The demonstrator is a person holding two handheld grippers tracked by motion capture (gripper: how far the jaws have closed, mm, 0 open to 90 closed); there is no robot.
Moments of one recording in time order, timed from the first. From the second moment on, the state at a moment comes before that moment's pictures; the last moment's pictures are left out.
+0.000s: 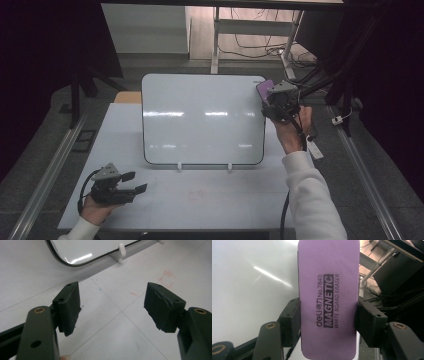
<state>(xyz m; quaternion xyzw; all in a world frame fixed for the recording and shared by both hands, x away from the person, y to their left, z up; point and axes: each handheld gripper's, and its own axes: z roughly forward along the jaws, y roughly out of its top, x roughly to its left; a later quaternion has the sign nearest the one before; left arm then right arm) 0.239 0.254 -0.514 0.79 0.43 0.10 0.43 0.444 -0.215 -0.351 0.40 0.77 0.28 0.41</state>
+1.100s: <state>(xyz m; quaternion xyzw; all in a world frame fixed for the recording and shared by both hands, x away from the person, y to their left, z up) 0.243 0.248 -0.512 0.79 0.42 0.09 0.44 0.347 -0.214 -0.428 0.31 0.83 0.32 0.33</state>
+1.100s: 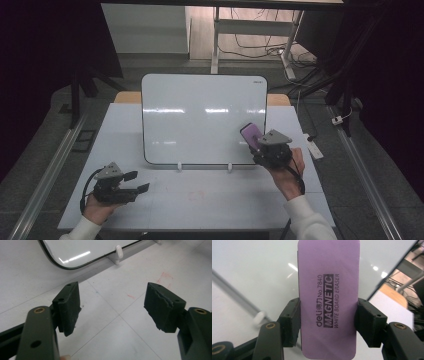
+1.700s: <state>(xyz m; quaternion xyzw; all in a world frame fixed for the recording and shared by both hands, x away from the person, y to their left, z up) 0.254 0.241 -0.507 0.78 0.43 0.08 0.45 0.300 -0.199 -0.458 0.25 0.85 0.37 0.29</state>
